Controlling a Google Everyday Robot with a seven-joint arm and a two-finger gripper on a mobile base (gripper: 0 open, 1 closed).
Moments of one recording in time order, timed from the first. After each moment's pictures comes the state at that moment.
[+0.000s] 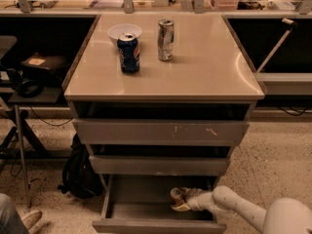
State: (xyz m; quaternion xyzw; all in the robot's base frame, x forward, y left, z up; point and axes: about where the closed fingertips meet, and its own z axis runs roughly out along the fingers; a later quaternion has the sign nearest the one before) arm 0.549 -0.112 0.172 -0.53 0.72 0.22 0.39
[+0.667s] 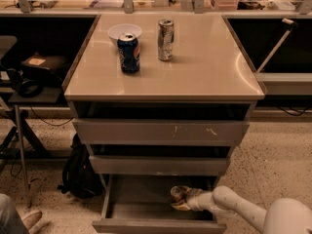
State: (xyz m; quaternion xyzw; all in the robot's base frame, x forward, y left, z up) arm 0.549 -0.112 0.172 -0.53 0.72 0.22 0.39
